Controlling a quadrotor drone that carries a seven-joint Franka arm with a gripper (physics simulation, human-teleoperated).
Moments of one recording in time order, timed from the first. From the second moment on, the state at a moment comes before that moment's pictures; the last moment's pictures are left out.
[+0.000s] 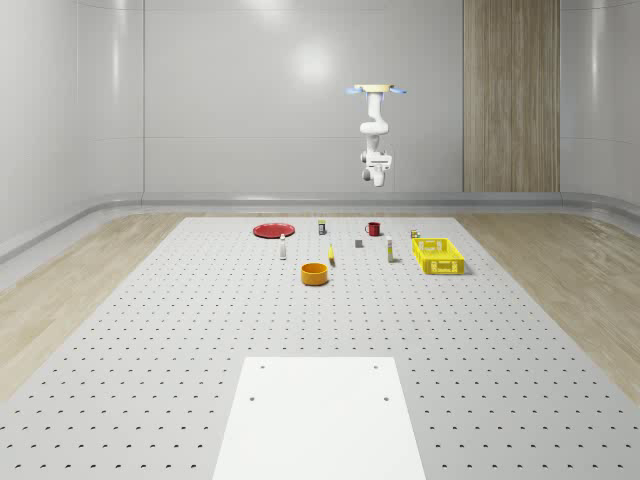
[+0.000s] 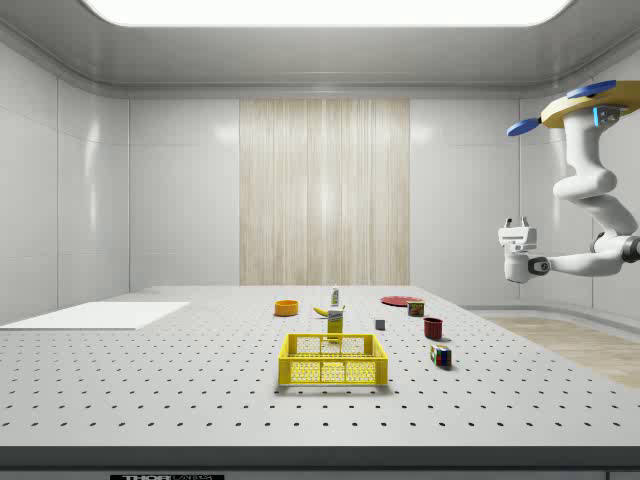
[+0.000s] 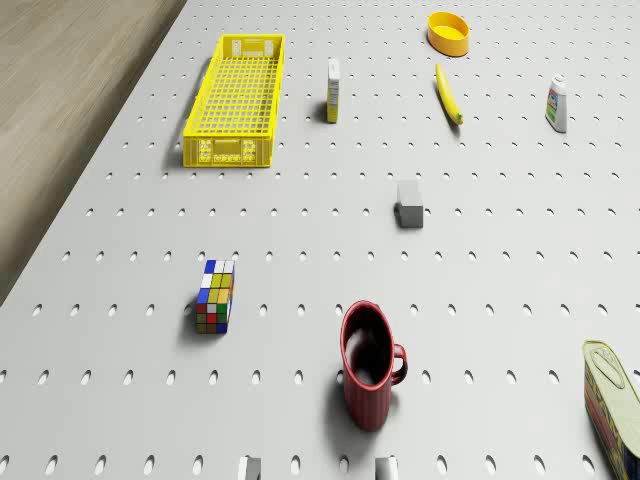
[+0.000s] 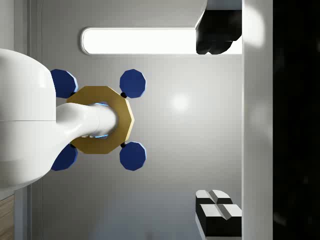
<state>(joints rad) 0.00 -0.79 0.00 -2.34 0.00 1.55 0.79</state>
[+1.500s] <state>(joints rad) -0.01 -0.70 0.00 -2.04 0.00 1.36 0.78</state>
